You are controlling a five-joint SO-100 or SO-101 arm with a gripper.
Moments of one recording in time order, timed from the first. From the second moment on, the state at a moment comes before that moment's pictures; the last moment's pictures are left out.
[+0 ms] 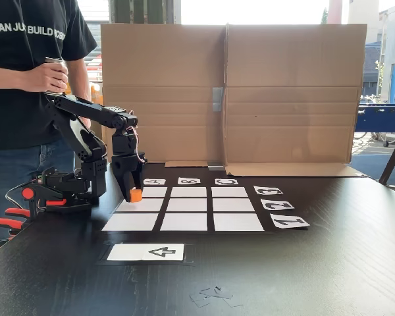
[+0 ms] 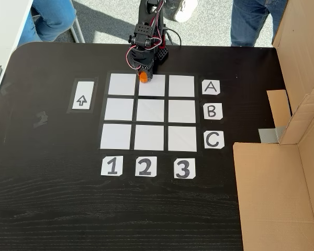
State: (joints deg) arm 10.4 124.5 145.4 74.5 8.3
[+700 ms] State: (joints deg) arm 9.8 124.5 147.8 72.2 8.6
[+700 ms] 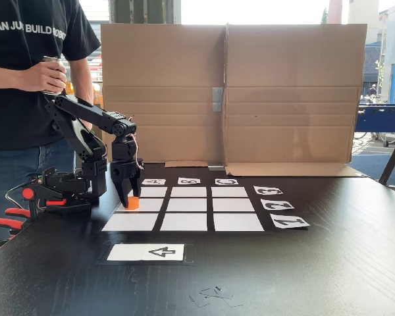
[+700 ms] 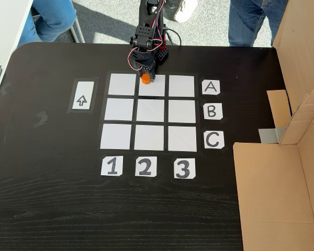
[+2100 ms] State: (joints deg) arm 33.9 131.1 123.0 47.8 38.6
